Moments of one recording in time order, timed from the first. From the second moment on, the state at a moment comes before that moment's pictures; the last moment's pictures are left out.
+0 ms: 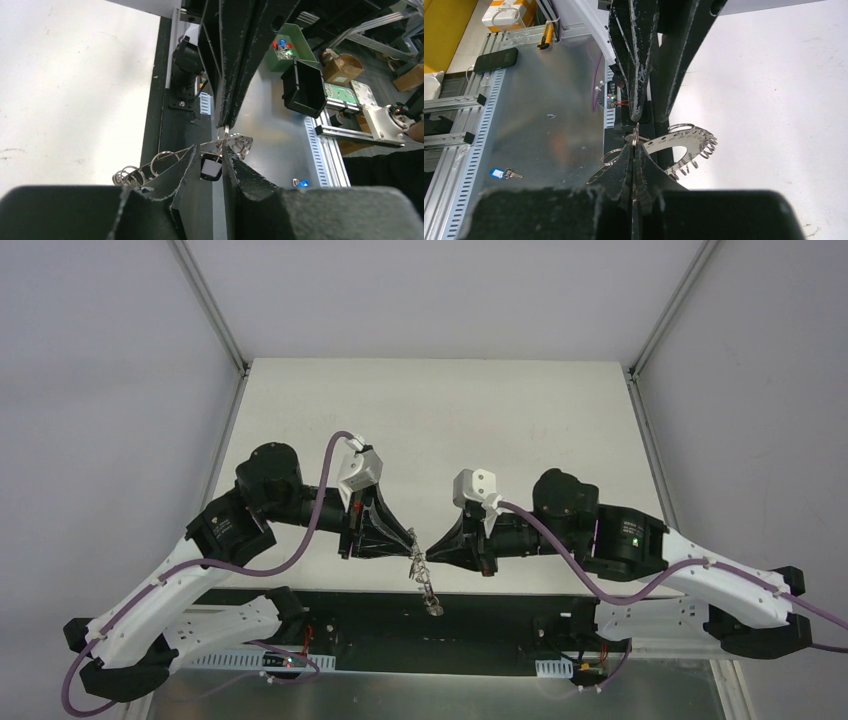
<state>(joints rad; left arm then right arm) -0.87 0.82 1.15 -0.49 0.76 -0.26 1.32 0.97 1.27 -0.53 -0.26 0.06</state>
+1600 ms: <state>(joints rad) -0.87 0.82 1.11 -0.38 0.86 -0.28 1.33 0.91 1.21 -0.42 -0.20 0.07</state>
